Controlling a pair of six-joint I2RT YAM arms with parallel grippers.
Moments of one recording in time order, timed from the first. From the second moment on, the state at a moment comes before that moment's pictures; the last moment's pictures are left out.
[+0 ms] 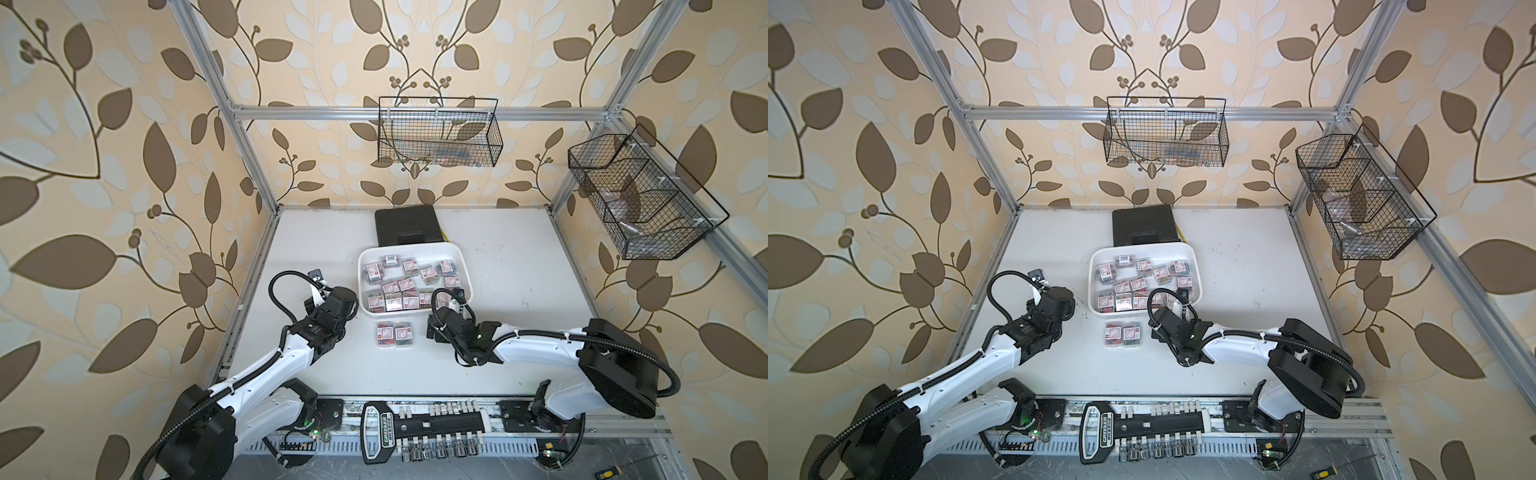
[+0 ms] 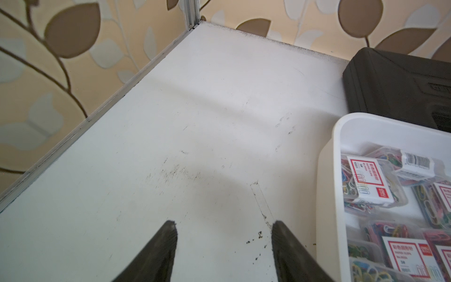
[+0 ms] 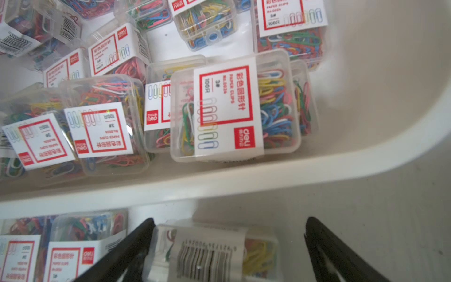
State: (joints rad) left arm -0.50 0.99 0.47 -0.22 -0.74 -0.66; right arm 0.95 1.46 0.62 -0.15 0.49 0.95
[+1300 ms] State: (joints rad) left arm -0.50 0.94 0.44 -0.21 -0.74 -0.66; right arm 1.04 1.25 0.40 0.25 0.29 1.02
